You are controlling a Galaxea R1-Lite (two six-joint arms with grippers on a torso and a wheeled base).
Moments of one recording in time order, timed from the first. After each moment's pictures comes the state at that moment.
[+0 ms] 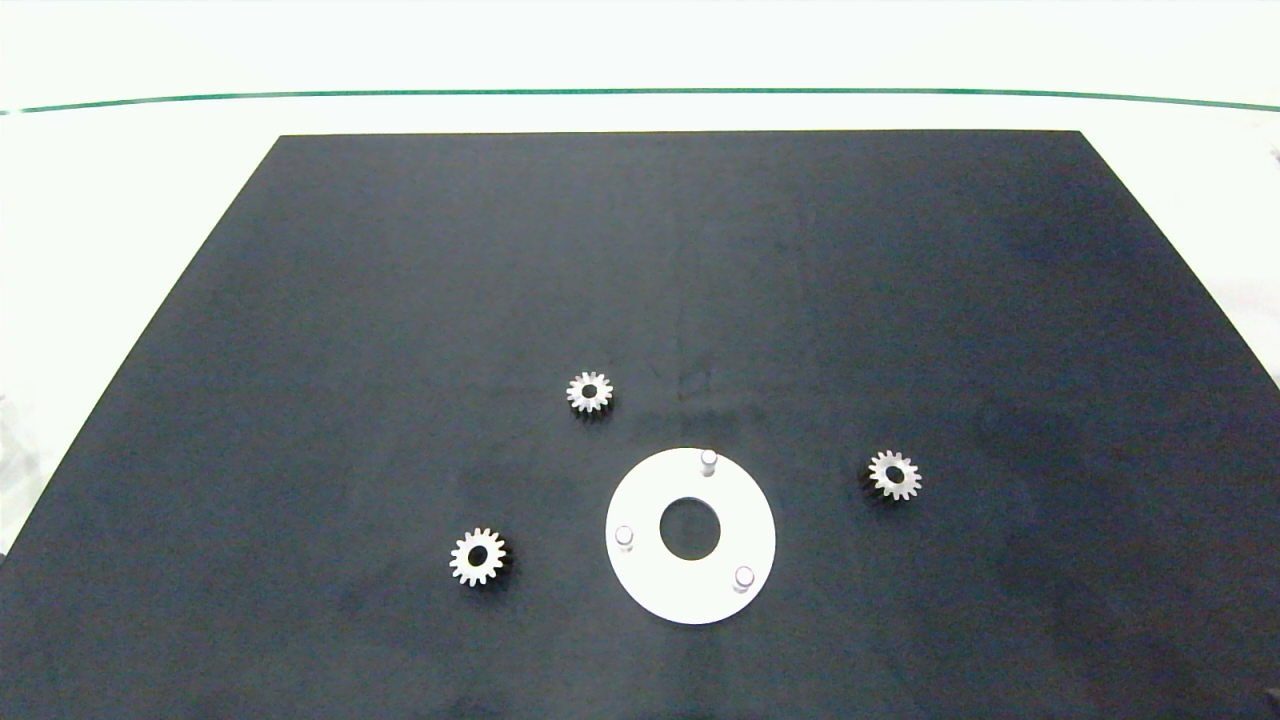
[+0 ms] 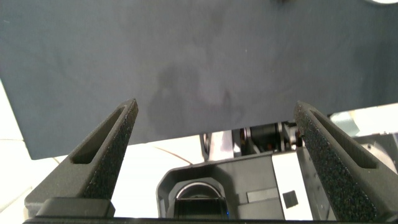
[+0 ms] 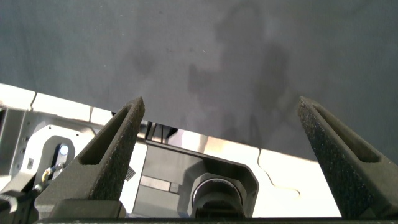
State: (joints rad) left arm -0.14 0.68 -0.96 0.93 -0.03 0.01; right arm 0.20 0.98 -1.03 0.90 0.04 -0.01
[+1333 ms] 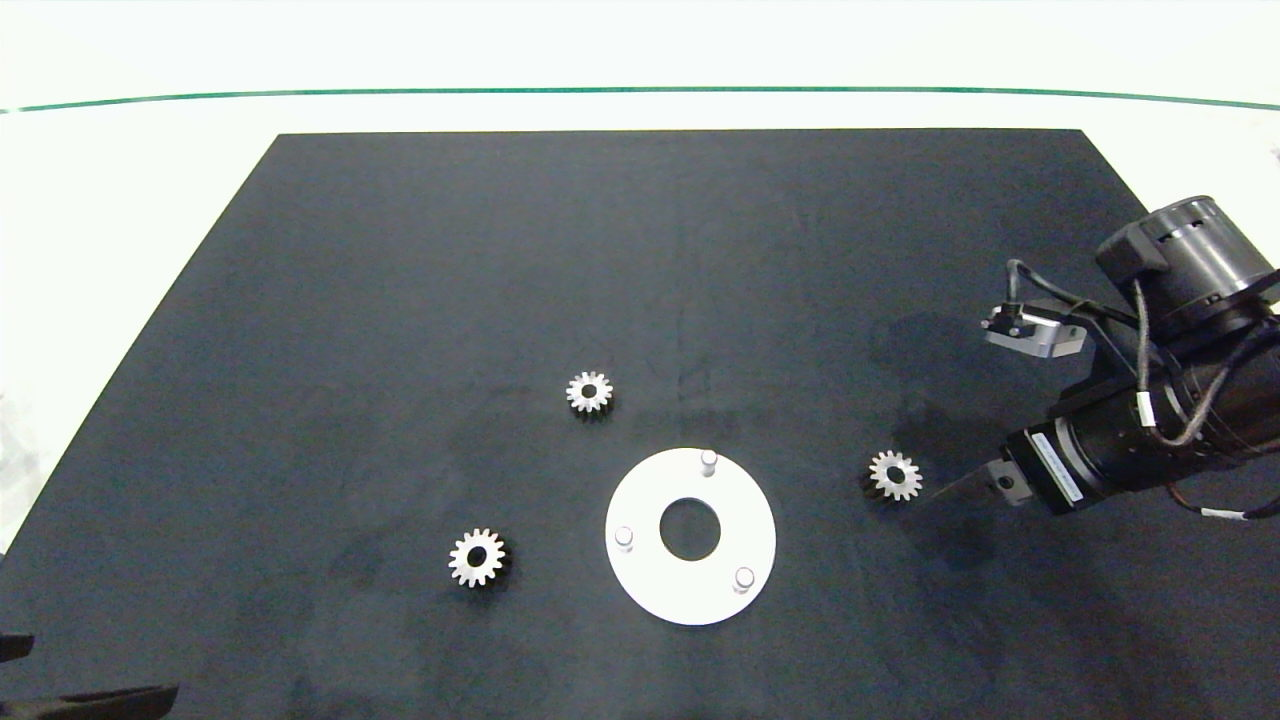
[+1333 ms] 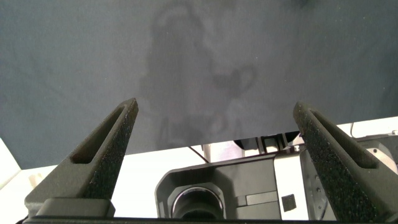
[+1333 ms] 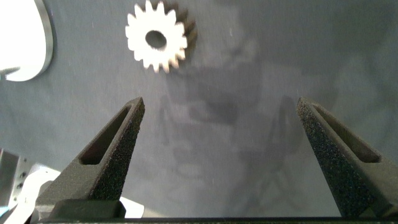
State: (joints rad) left arm -0.14 0.94 -0.96 0.84 -0.03 0.00; right arm 0.24 1.64 -1.30 0.67 0.12 -0.08
